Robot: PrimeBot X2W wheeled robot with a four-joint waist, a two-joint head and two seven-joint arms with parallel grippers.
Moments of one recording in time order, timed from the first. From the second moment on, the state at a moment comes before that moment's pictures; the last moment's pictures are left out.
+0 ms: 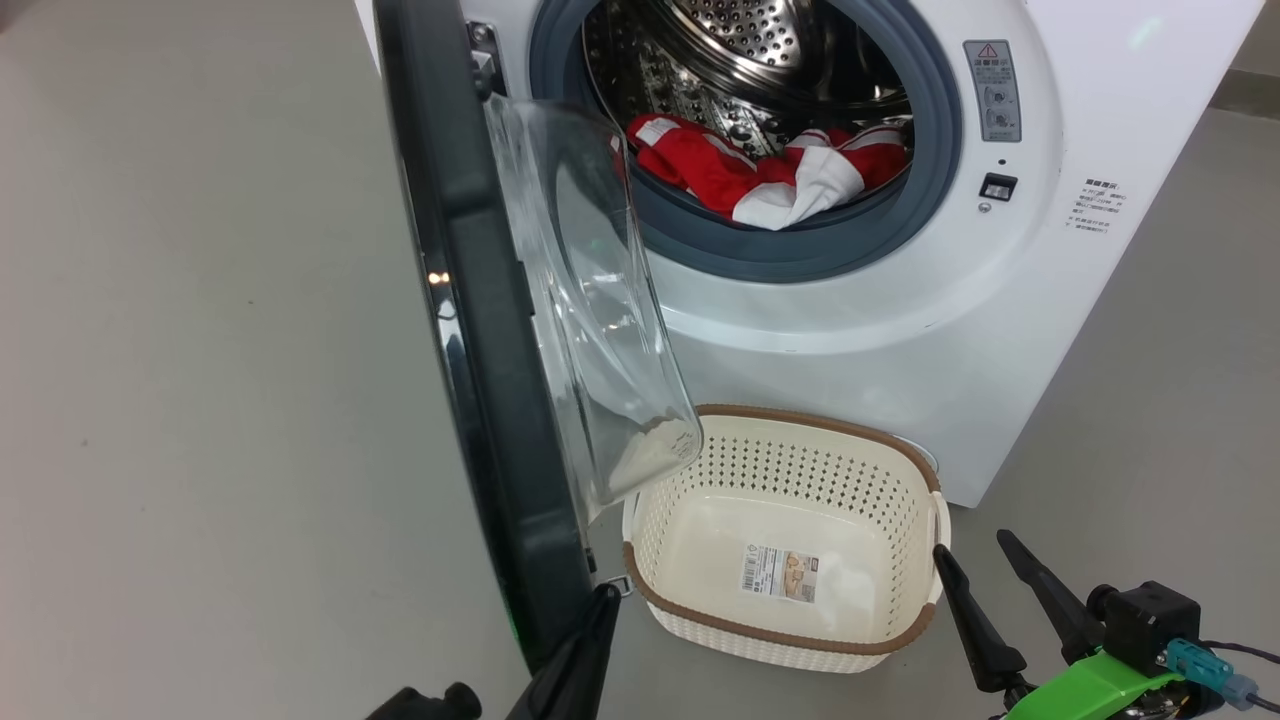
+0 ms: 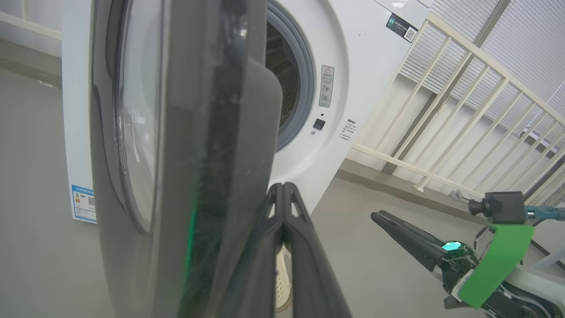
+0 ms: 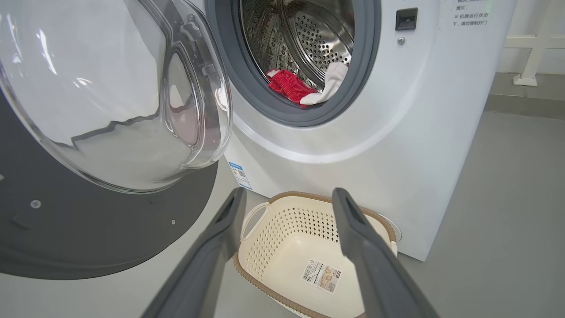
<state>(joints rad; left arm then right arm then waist) 0.00 0.05 -0.43 0.07 -0.48 -0.08 -0.26 -0.02 -0.21 0.20 0.34 0.50 0.12 -0.25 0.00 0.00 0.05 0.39</state>
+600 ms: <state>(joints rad) 0.01 0.04 -0.25 0.08 -0.47 -0.05 -0.26 -0.02 -0.21 0.20 0.34 0.50 0.12 -0.25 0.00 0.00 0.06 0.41</state>
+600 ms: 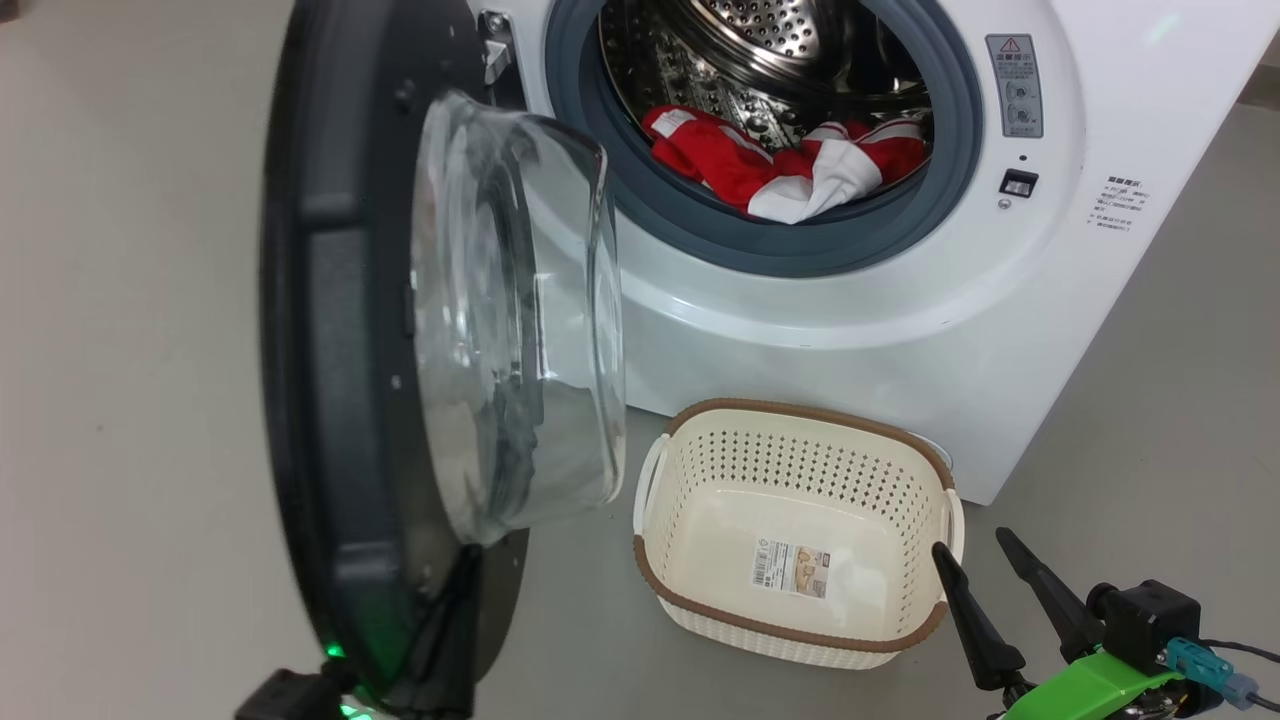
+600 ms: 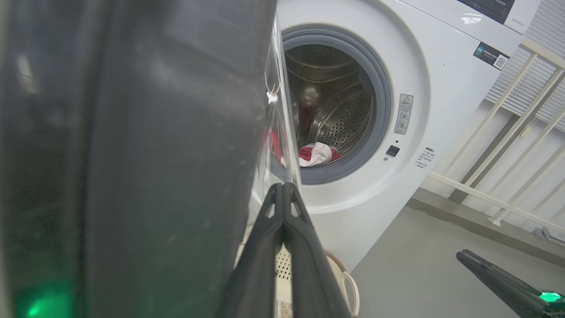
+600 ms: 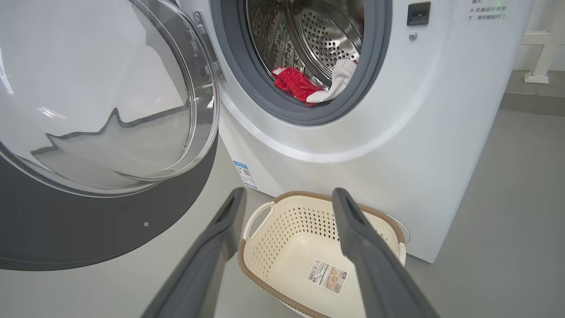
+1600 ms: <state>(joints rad) -0.10 0.02 0.25 0.18 -0.37 -0.08 -0.26 -0.05 -0.22 0.20 0.33 0.50 0.12 -0.25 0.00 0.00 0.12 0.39</state>
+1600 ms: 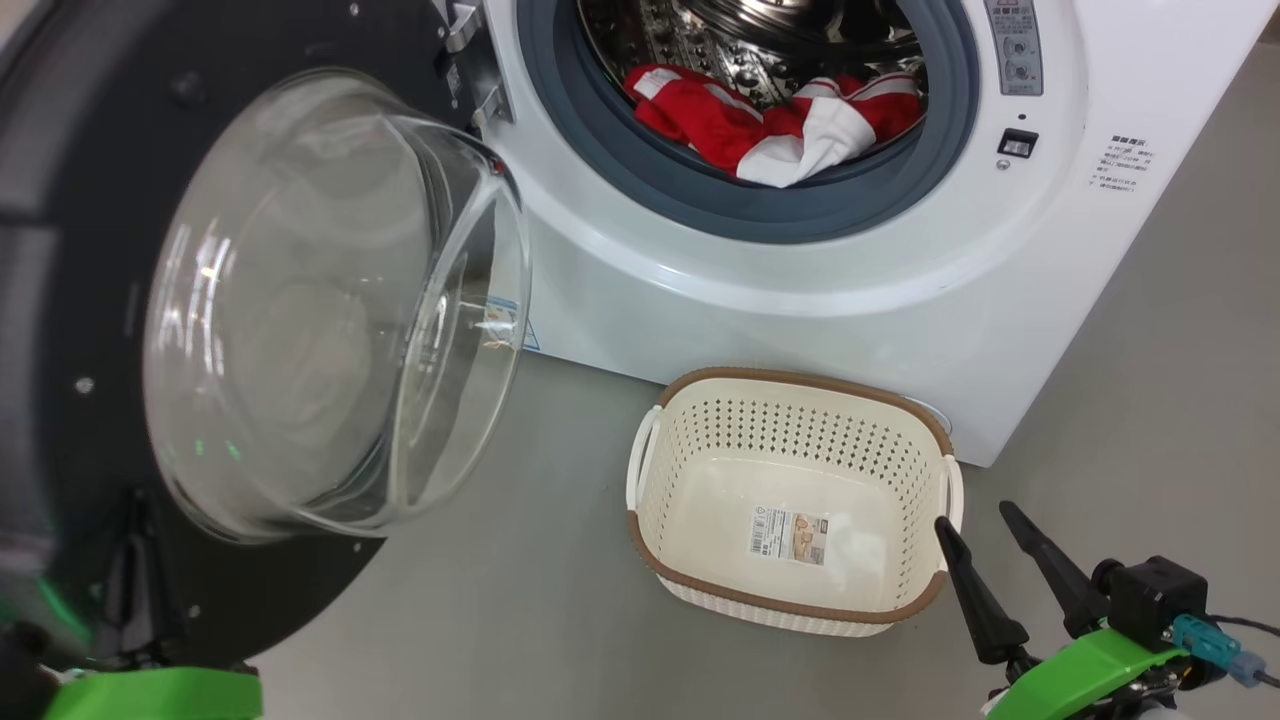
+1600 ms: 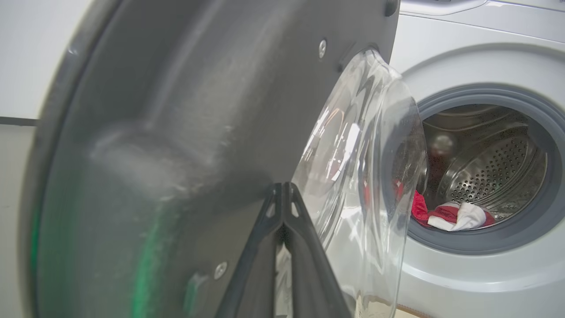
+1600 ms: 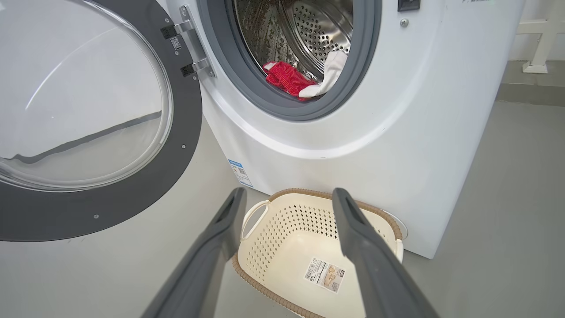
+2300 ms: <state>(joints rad) -0.33 0.05 0.55 0.37 -0.26 -0.13 -0.26 -0.09 -0.25 0.20 0.32 0.50 0.12 -0.25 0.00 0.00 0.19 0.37</state>
